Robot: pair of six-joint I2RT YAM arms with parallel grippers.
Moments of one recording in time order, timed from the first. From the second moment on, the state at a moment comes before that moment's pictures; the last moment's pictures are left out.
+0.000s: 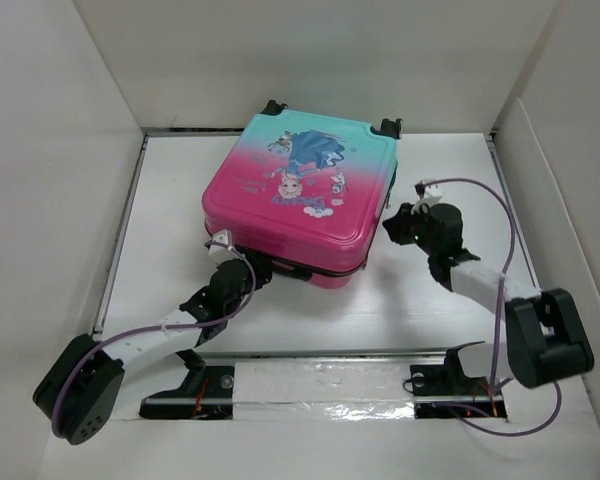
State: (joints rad) left arm -0.69 1.03 0.24 0.34 -0.39 -0.88; right arm 0.22 1.39 0.64 0.41 -0.20 0.25
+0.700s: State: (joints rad) left arm -0.94 0.84 0.32 0.12 -0.26 -0.68; right arm 0.40 0.95 0.20 0.59 -0.37 0.13
